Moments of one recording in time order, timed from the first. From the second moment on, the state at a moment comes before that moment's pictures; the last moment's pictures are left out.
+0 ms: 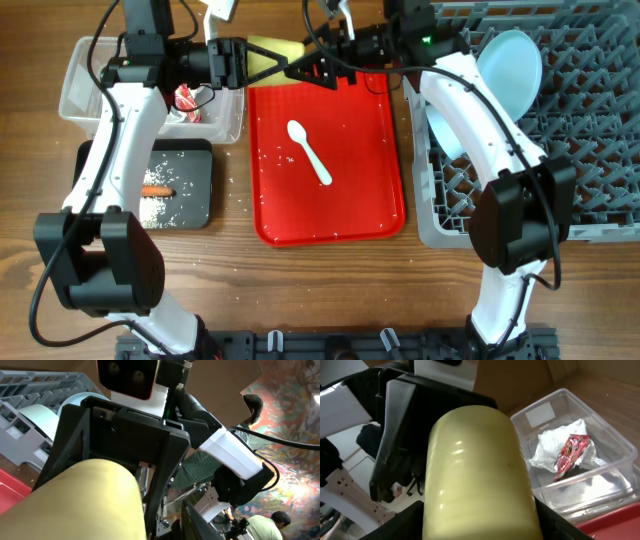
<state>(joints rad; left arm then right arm) -0.01 1.82 1.55 -0.44 1.55 -0.19 0.34 2.06 1.85 -0.44 -1.28 -0.03</state>
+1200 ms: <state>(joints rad) 0.02 1.82 1.55 -0.65 0.78 -0.21 0.15 1.63 1.73 -1.61 -0.05 0.27</state>
